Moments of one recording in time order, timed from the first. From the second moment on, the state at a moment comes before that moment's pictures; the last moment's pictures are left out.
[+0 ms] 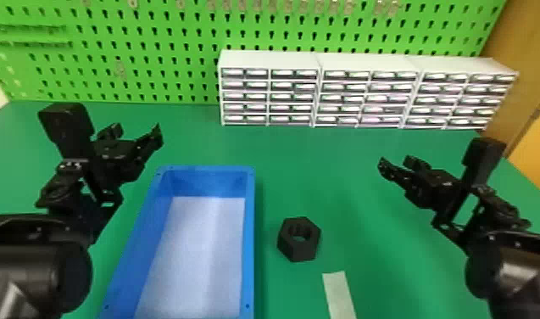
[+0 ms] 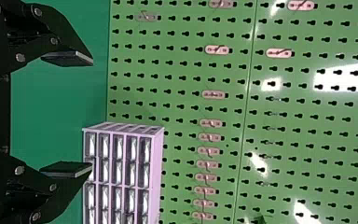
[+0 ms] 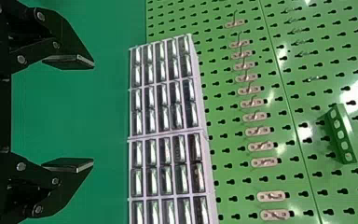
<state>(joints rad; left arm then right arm) -0.07 0.14 0.04 -1.85 0.22 0.38 -0.08 -0.16 -0.08 -0.27 -1.59 -0.12 0.39 0.57</state>
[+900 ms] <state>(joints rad) -0.07 0.14 0.05 -1.85 0.22 0.38 -0.08 -0.17 -0.08 -0.26 -1.59 -0.12 0.39 0.57</state>
